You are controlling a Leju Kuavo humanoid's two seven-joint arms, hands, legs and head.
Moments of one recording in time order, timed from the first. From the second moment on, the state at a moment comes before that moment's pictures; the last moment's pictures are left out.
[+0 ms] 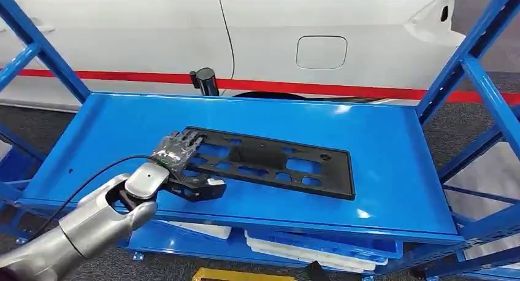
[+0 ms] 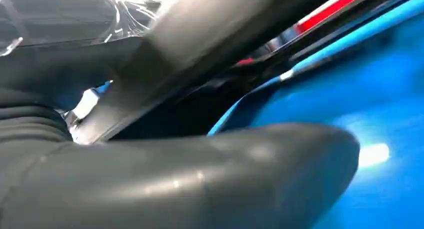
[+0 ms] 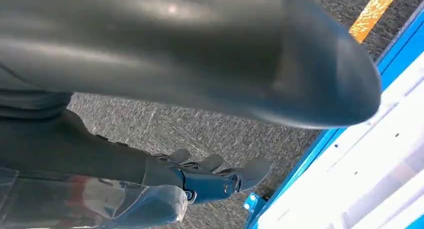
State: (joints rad) left arm -0.85 0.21 -1.13 -1.14 -0.85 -0.10 0.47; right arm -0.06 0.06 0.28 -0.20 0.22 -0.18 -0.07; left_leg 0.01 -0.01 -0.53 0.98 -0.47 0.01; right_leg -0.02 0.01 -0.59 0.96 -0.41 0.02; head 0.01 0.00
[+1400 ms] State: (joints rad) left arm -0.92 0.13 -1.16 -0.90 -0.91 -0.05 0.39; right arm -0.07 0.07 0.31 -0.20 0.23 -0.18 -0.06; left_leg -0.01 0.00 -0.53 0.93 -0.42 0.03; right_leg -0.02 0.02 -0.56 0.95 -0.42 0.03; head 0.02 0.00
